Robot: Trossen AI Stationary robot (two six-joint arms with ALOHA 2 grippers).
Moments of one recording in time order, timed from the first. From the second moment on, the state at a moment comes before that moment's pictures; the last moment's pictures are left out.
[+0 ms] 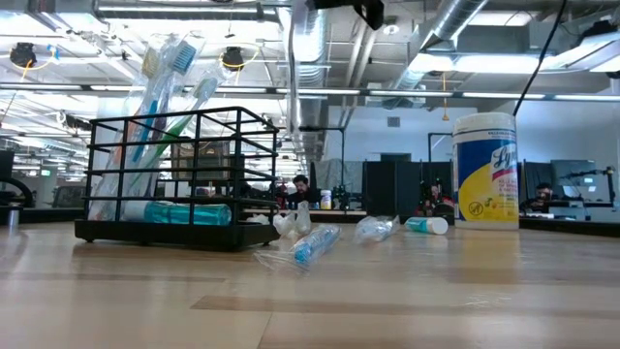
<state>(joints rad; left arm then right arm) -0.33 1.10 0.91 -0.18 -0.58 0.26 0.09 1.57 1.49 -0.51 0.16 0.28</state>
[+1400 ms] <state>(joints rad) -0.22 1.31 0.91 0.18 -0.59 0.37 0.14 1.56 1.55 -0.49 0.15 0.21</state>
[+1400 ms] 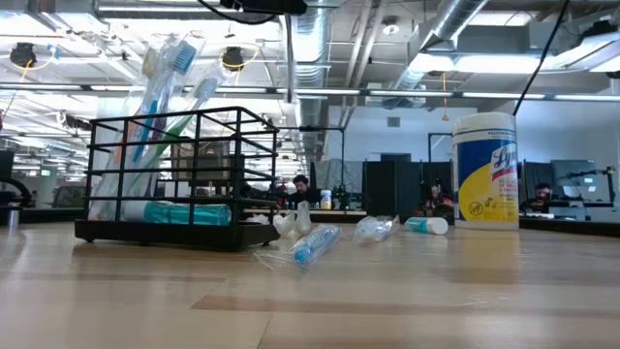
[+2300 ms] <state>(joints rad) -0.23 1.32 0.91 0.19 -0.54 0.37 0.14 1.56 1.55 -0.51 0.15 0.21</state>
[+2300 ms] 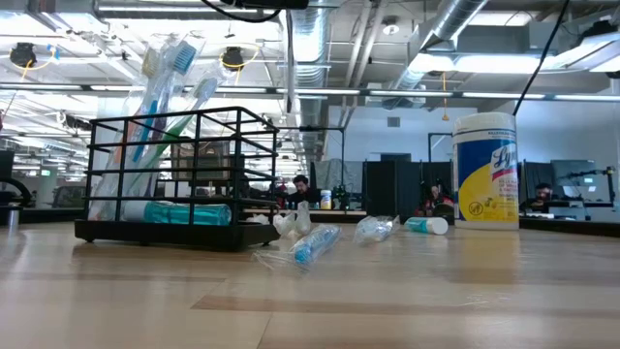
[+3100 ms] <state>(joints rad) -0.28 1.12 0.91 -0.07 -0.56 0.23 0.14 1.56 1.55 -0.55 0.15 0.20</state>
